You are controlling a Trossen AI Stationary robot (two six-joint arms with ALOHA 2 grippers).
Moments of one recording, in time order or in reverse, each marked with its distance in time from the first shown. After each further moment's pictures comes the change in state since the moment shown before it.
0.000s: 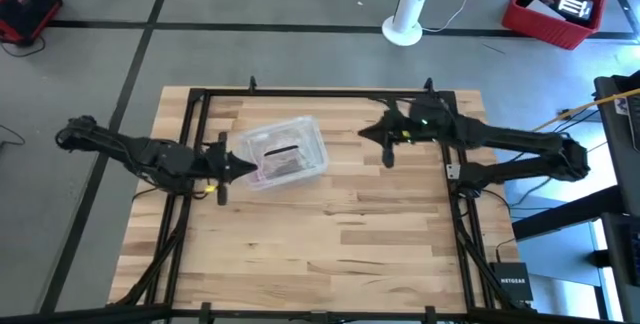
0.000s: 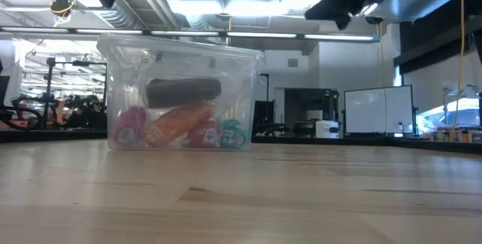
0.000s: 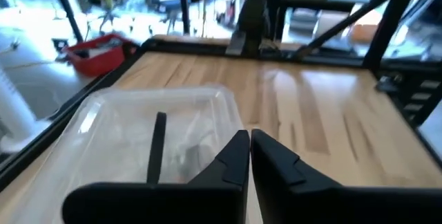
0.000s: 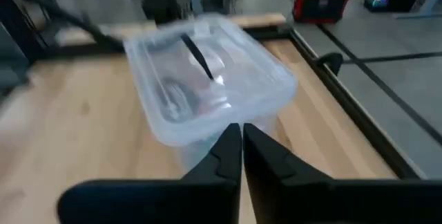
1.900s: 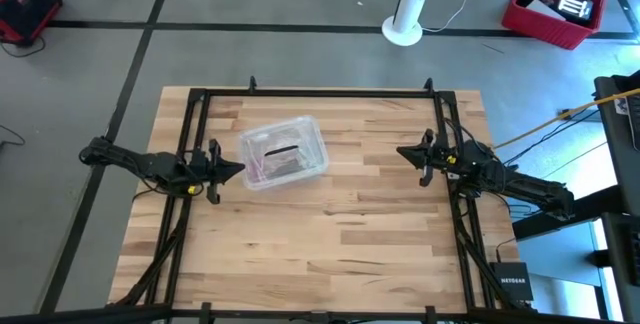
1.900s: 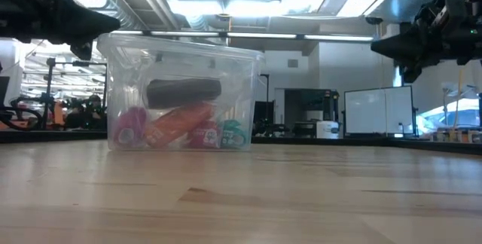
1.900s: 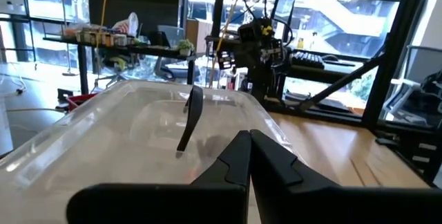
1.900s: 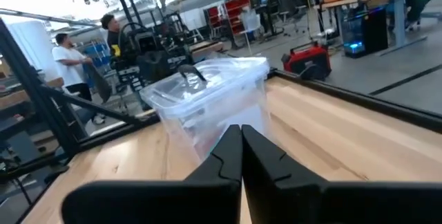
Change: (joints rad) left arm -0.005 -0.637 -0.590 0.308 -0.046 0.059; right arm 0.001 -1.041 -0.821 0.191 0.085 0.376
